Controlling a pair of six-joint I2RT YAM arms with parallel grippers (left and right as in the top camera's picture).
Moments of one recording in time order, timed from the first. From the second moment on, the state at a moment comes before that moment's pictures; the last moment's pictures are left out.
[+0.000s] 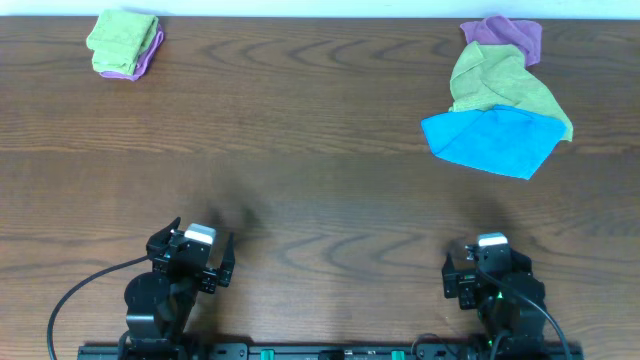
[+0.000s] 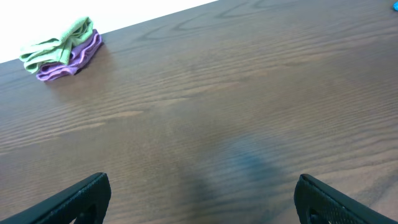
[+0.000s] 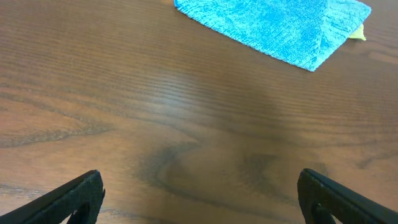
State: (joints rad) left arm -0.04 0.01 0.15 -0.53 0.16 0.24; right arm 0.05 0.02 0.19 -0.80 0.08 -0.18
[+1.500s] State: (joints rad) left arm -0.04 0.01 0.15 -0.52 0.16 0.24; right arm 0.05 0.01 0.17 -0.05 0.09 0.30
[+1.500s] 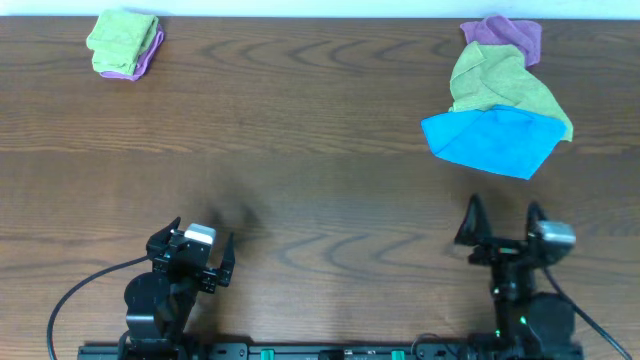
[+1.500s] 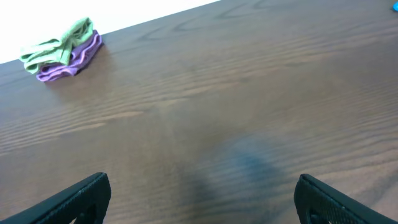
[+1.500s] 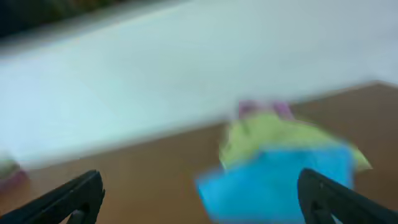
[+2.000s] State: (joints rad) left arm -0.04 0.01 0.15 -0.52 0.16 0.24; right arm -0.06 0.87 0.38 0.25 0.14 0.45
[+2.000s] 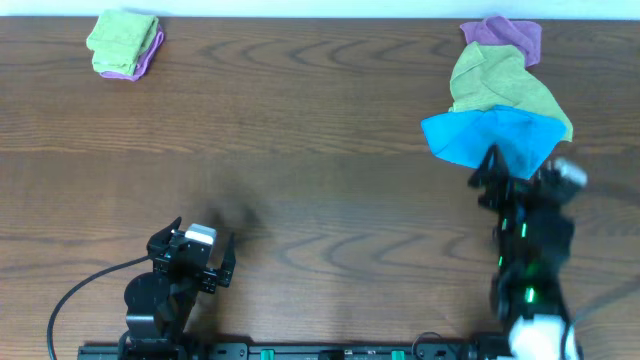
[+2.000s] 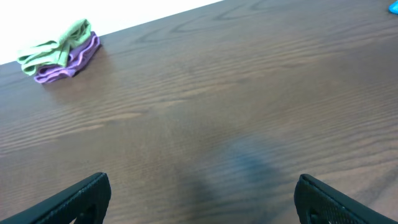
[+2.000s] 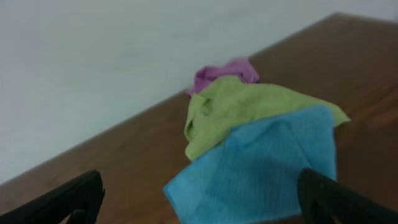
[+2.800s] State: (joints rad) left arm -0.04 0.01 0.15 -0.52 0.17 0.24; right arm -0.23 1.74 1.19 -0.25 -0.24 0.50
